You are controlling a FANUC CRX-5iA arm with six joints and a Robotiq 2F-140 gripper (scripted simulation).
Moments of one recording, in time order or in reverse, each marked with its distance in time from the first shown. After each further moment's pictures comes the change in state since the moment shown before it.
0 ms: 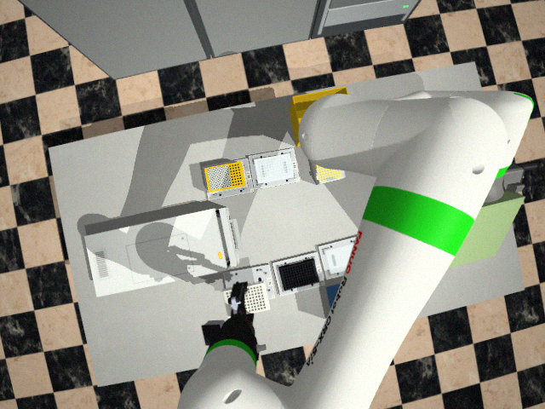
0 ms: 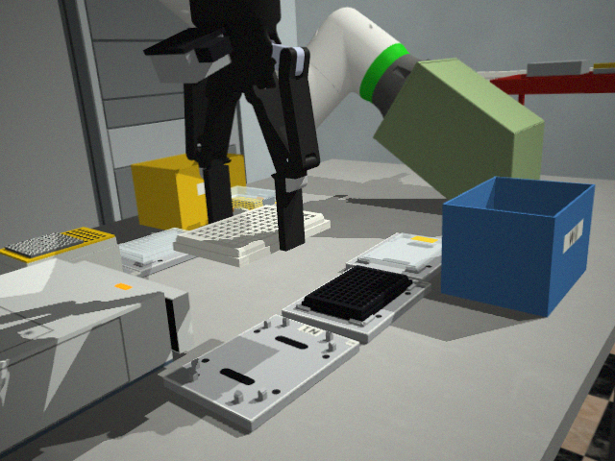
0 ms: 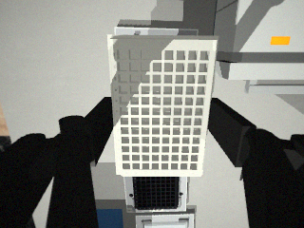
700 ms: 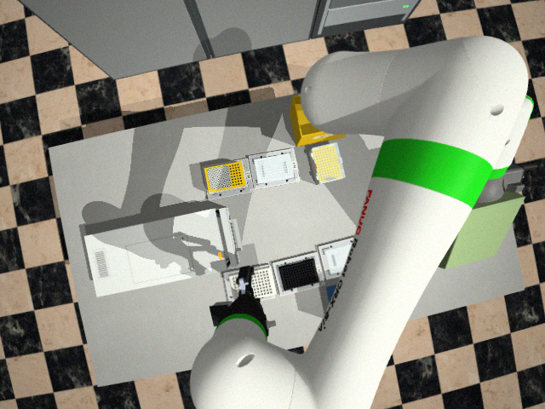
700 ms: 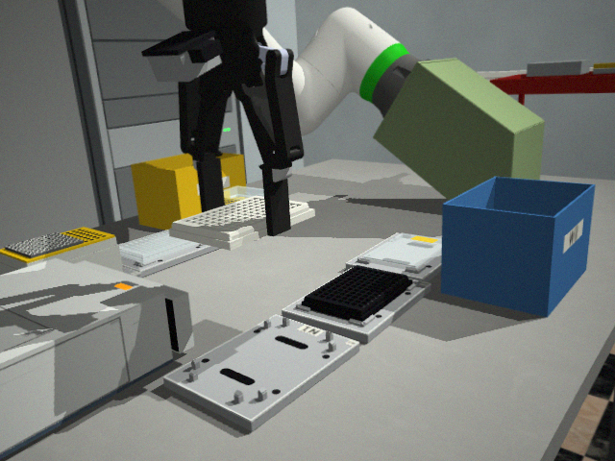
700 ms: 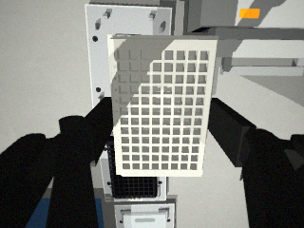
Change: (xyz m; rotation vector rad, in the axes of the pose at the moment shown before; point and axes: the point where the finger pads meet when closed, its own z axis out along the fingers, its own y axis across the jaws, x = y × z) arm -0.027 0.040 0.000 0.000 -0.001 -0.009
